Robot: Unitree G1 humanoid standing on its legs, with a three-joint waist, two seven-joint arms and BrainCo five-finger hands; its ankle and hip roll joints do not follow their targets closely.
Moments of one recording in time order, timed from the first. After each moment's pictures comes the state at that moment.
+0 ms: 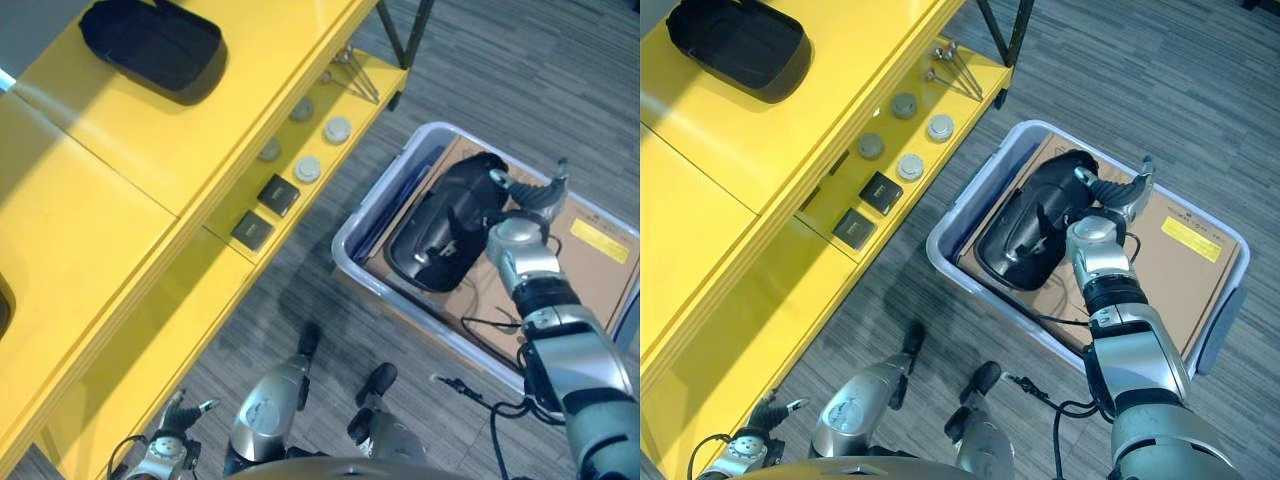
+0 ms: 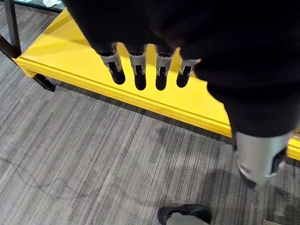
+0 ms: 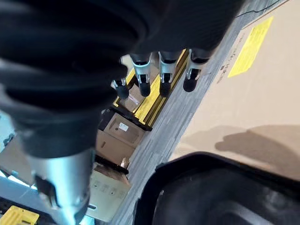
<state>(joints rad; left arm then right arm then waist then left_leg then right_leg) -0.01 0.30 -0.34 1.15 -0.17 -0.15 0.24 -0.79 -0.62 0.20 0.82 0.35 0.07 -0.72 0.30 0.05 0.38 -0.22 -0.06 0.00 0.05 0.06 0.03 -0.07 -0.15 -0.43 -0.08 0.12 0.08</state>
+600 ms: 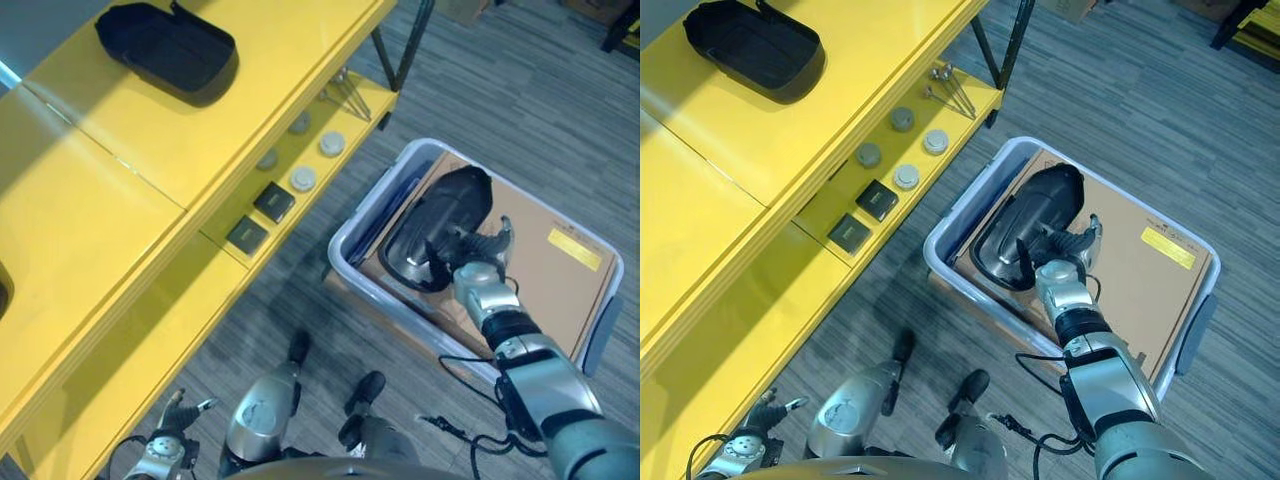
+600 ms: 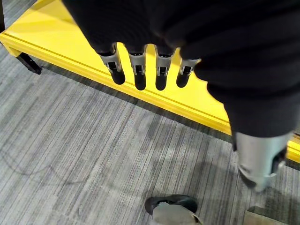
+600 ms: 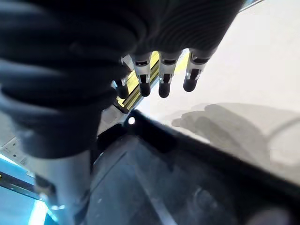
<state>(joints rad) 0.00 0.30 -0.31 1.15 -0.17 -0.15 0.23 -0.63 -0.50 0.25 0.85 0.35 0.11 -0.70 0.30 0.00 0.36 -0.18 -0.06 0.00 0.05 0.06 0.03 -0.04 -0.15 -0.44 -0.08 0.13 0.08</state>
